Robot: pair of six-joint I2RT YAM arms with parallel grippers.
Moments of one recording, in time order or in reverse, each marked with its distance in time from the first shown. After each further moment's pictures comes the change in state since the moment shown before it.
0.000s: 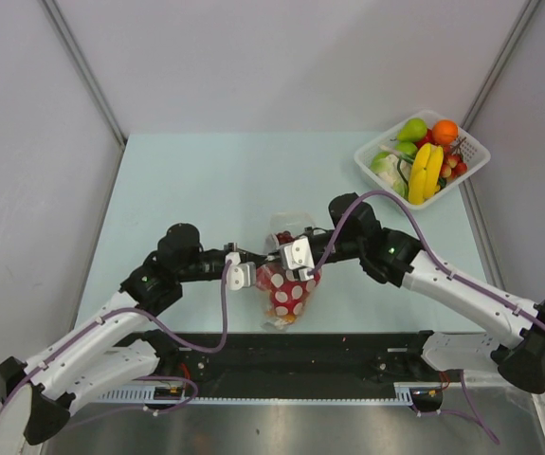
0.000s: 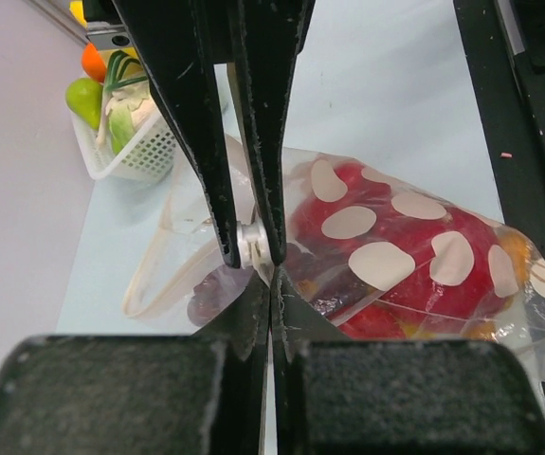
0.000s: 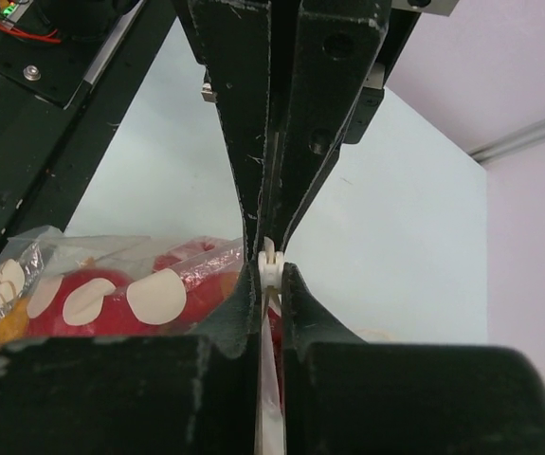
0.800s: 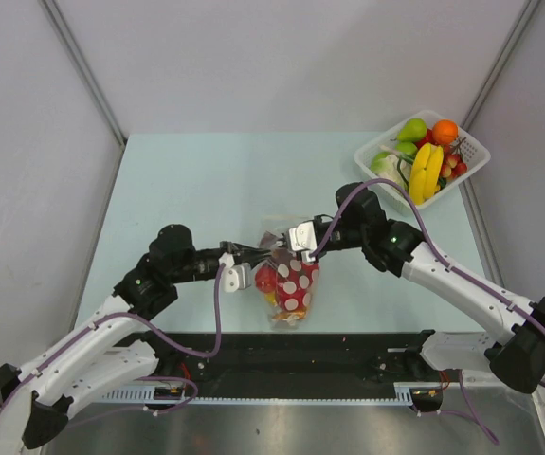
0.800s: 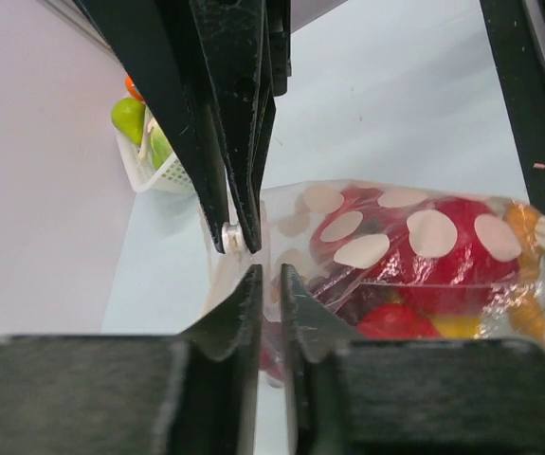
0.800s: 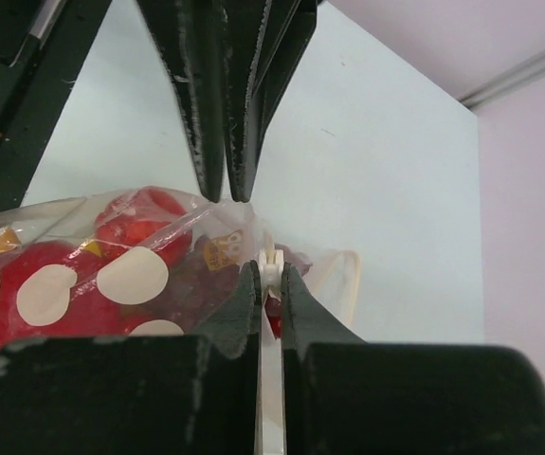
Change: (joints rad) left arm -0.003 -0.048 0.013 0.010 -0.027 0.021; right arm -0.105 0.029 0.013 -0.026 -0.020 -0.028
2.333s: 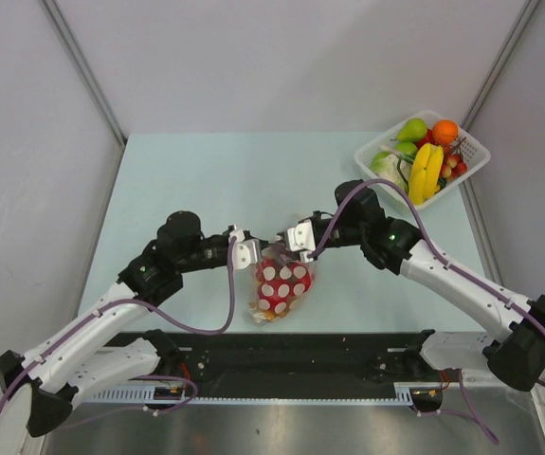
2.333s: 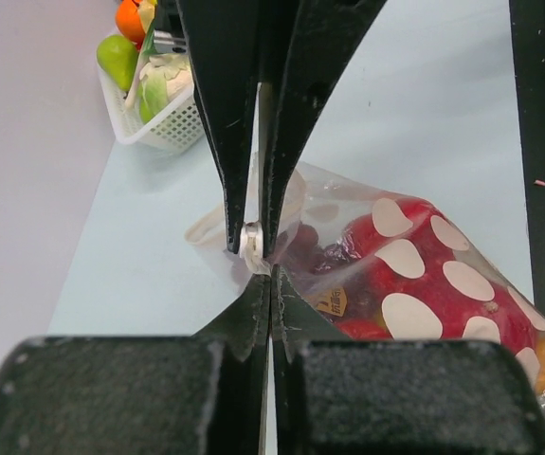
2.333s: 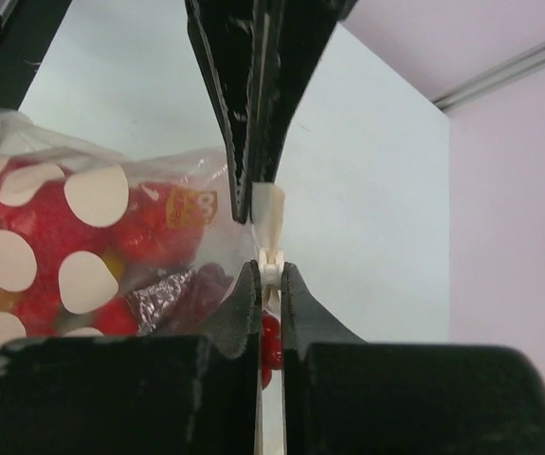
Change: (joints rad) left arm -0.011 0.109 0.124 -0.067 -0.102 -0.132; right arm -0.008 0.010 0.015 0.018 0.034 -0.055
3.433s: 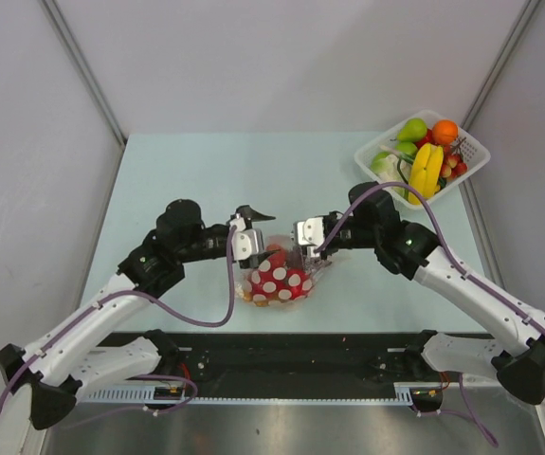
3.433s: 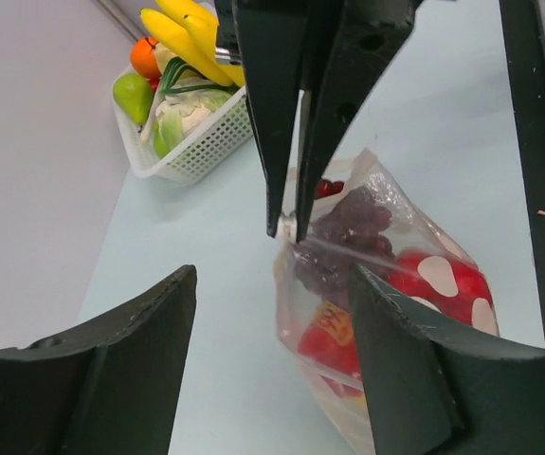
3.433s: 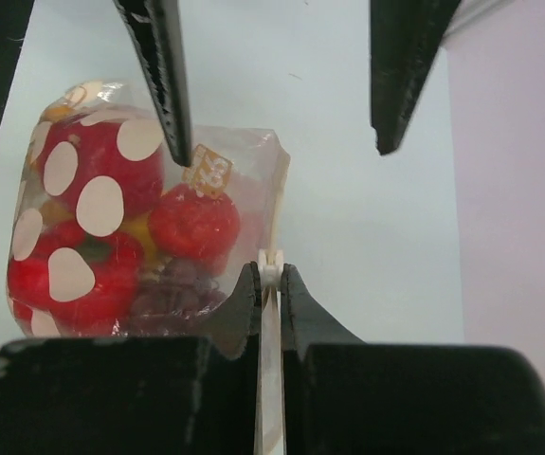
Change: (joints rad) left arm 0.004 0.042 0.086 0.004 0.034 -0.011; right arm -0.041 -0.082 -0.003 -0.101 0.087 0.070
